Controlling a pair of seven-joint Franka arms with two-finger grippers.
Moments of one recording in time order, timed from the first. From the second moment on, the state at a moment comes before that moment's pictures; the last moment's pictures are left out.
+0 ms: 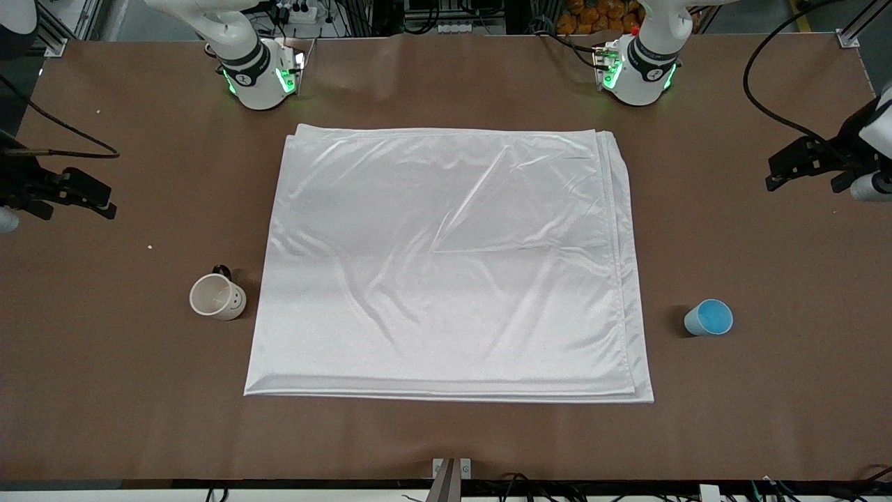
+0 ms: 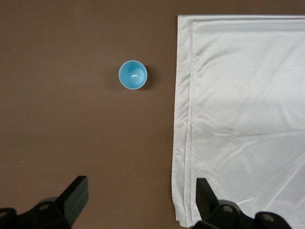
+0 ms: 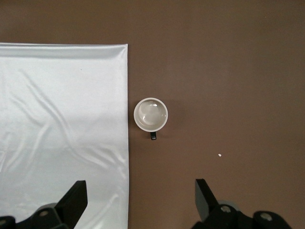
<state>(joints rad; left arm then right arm) 0.05 0.04 -0.06 -1.55 0.00 1.57 -0.01 0.05 0.09 -0.06 -1.47 0.00 1.59 0.00</state>
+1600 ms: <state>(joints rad) 0.18 0.64 -0.06 -1.49 0.04 2.04 0.21 0.05 0.16 -0.06 -1.67 0.00 1.52 0.00</state>
